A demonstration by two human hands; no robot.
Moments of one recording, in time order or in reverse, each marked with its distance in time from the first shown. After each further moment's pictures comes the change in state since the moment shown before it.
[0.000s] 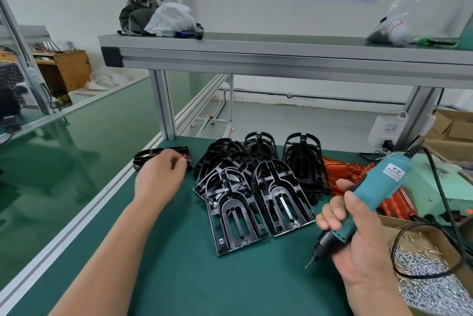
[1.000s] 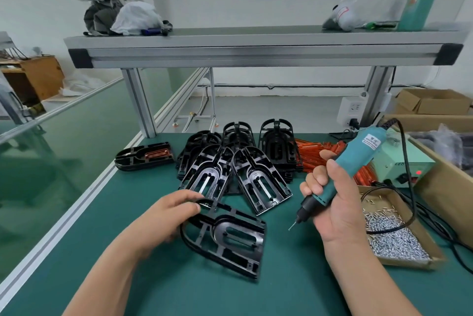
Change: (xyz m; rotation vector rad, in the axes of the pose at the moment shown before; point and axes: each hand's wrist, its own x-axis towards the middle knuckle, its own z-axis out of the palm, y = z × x) left_hand -0.109 0.028 -0.034 -0.507 -0.840 -0.091; right_hand -0.004 -0.022 -0.002 0.124 0.037 -0.048
